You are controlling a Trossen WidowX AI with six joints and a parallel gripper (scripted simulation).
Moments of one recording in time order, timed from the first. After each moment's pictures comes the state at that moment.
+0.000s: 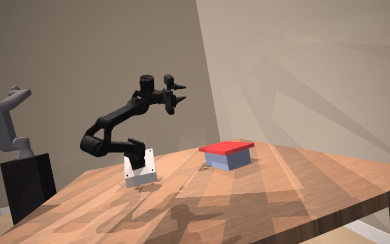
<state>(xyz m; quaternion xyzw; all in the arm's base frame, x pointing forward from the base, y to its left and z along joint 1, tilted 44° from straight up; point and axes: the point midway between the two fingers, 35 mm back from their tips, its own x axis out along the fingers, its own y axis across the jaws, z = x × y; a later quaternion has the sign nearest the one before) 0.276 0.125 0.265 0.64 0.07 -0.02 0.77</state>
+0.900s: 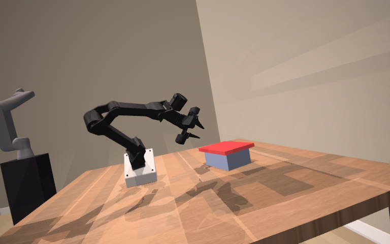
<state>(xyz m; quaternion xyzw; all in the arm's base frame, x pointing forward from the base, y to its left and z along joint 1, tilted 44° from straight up) 0.304 -0.022 0.142 0.34 0.22 -0.31 0.86</state>
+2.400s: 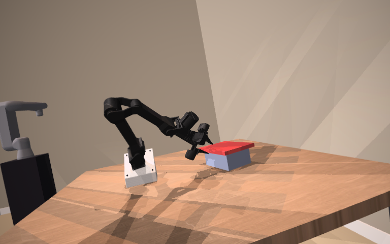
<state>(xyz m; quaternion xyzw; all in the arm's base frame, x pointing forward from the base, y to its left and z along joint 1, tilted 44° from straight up) 0.331 -0.075 0.073 0.34 0.23 -0.32 0.86</state>
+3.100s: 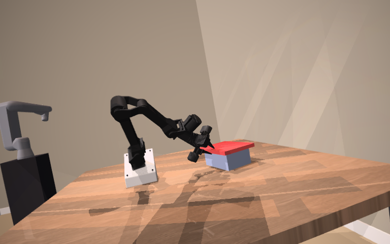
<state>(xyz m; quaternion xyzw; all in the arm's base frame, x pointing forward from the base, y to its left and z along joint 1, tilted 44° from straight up) 0.341 -0.083 0.061 0.34 0.23 -0.32 0.86</state>
